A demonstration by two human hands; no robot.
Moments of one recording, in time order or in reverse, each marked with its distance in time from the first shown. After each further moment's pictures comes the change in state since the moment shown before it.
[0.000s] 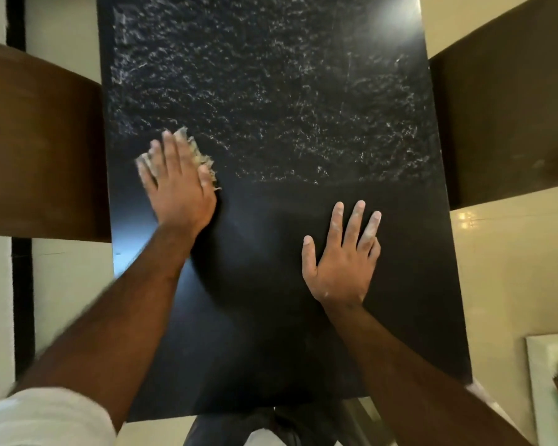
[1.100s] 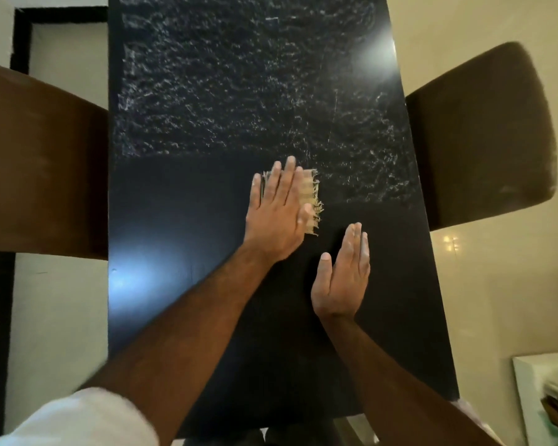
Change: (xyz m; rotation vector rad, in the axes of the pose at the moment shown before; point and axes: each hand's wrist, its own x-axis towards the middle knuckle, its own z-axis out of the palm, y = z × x) left_hand -0.043 0.140 0.003 -0.046 -0.075 0.493; right_hand 0.001 0.007 -0.005 0.498 0.119 0.098
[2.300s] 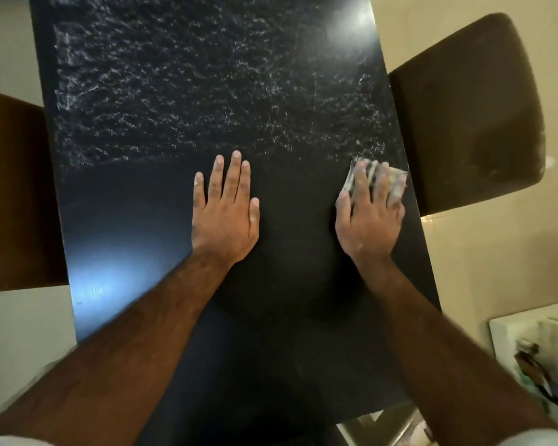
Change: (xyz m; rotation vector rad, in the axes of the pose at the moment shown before) left_hand 0.011 -0.059 0.016 0.127 -0.019 -0.067; right_hand 0.129 0.028 -0.017 -0.495 0.023 -0.011
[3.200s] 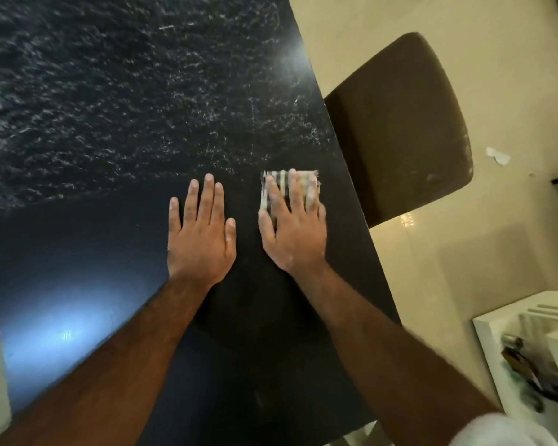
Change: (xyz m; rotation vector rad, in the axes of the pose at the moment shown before) left_hand 0.012 0.059 0.001 0.001 0.037 0.021; right_hand 0.011 -0.016 0.006 0.071 -0.034 -0.232
